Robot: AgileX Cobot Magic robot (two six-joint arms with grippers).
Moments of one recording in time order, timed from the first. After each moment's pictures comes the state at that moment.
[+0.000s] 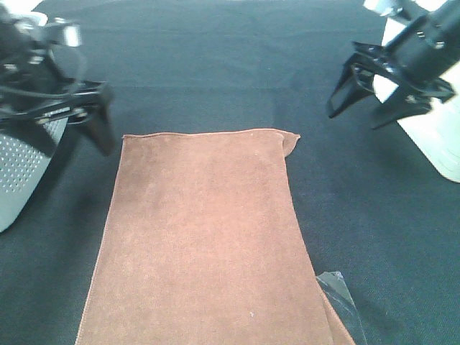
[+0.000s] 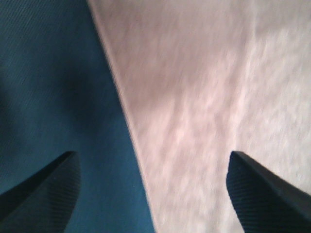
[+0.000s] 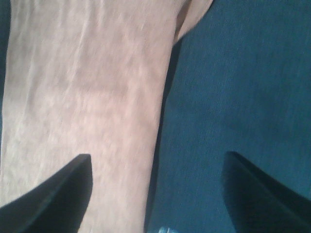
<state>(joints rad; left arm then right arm) -0.25 1.83 -1.36 -0.26 1.01 0.03 0.08 1.79 -1.31 0.48 0.92 -0.30</state>
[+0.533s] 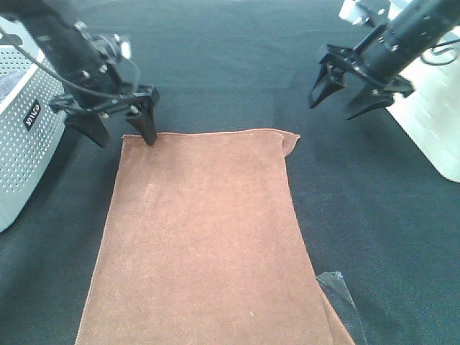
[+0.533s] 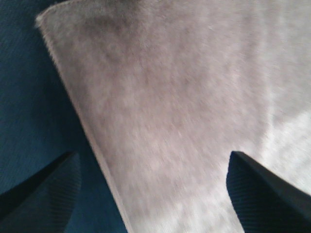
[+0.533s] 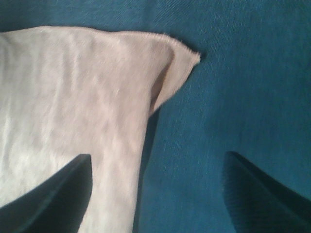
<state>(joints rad) -0.24 2.20 -1.74 -0.28 1.05 0.06 0.07 2.09 -1.62 0.50 0.93 -0.30</state>
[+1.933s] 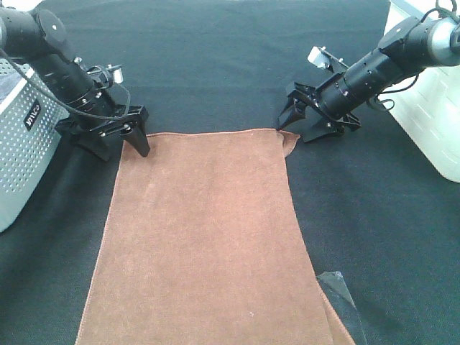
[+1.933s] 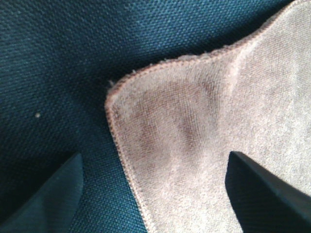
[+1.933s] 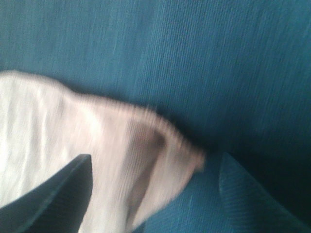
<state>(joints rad) -0.14 2.41 -1.86 -0.39 0.99 0.21 0.07 2.46 -1.84 0.72 0.85 -0.46</state>
